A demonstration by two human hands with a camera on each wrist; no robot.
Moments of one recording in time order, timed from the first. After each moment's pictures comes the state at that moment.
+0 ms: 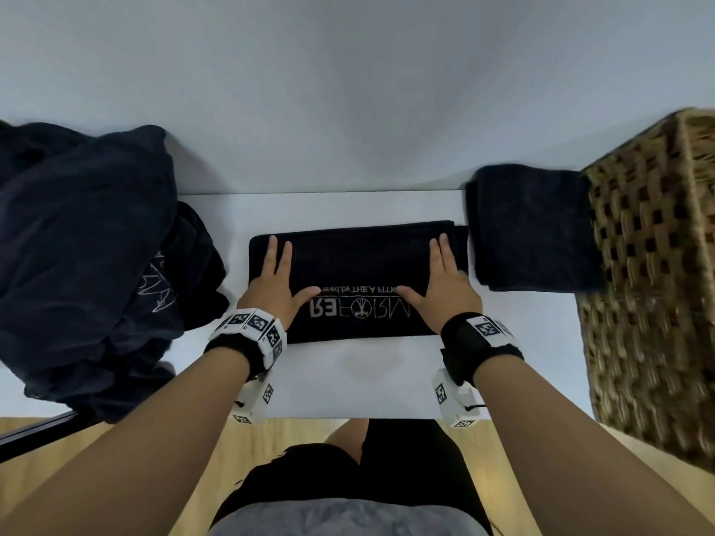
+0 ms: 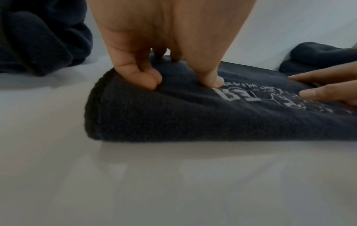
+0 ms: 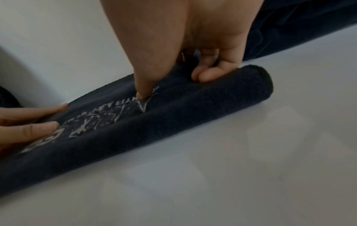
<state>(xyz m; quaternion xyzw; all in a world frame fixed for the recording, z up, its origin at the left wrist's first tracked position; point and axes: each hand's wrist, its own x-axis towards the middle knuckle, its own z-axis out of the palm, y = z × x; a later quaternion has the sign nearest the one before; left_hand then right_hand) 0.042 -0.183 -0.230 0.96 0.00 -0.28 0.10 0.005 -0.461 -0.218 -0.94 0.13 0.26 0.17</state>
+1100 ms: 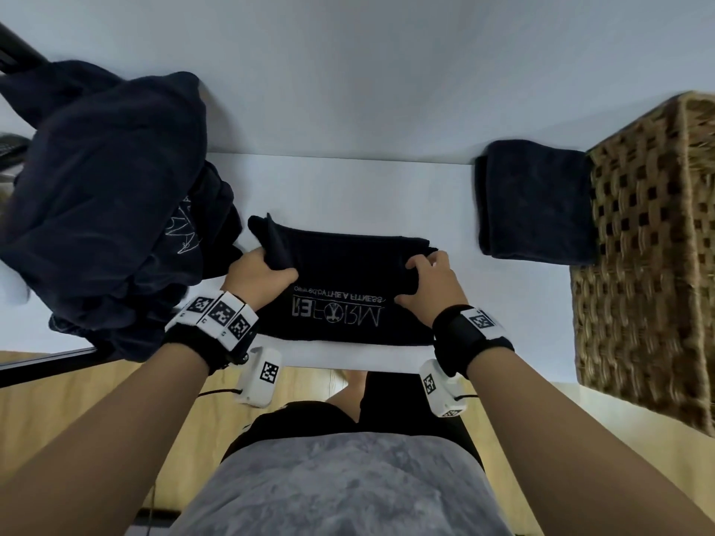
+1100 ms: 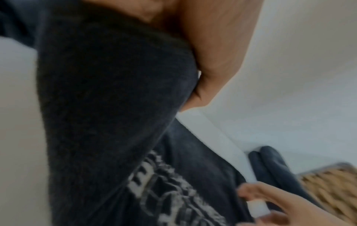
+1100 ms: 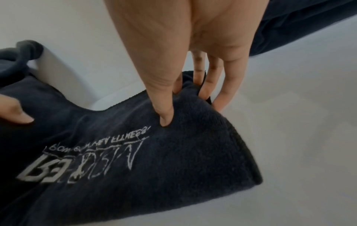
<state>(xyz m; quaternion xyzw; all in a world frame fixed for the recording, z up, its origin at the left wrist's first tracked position) 0.002 -0.160 -0.157 0.88 0.22 -0.29 0.31 -0.038 -0.433 -0.191 -0.91 0.11 0.29 0.26</state>
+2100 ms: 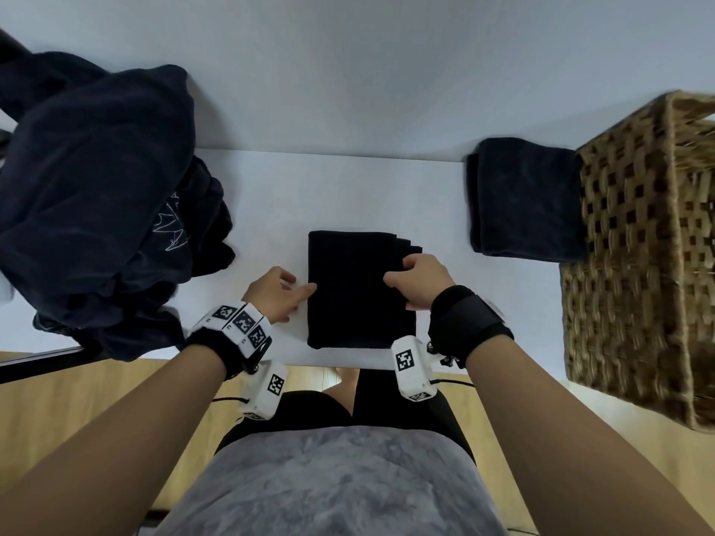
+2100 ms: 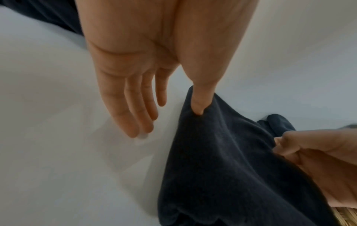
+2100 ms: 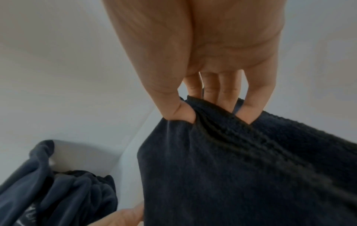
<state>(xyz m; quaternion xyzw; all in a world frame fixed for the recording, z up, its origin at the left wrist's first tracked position) -0.023 -0.180 -0.188 0.82 0.24 -0.38 0.36 -0.018 -0.425 -0.171 -0.77 0.27 0.35 0.45</state>
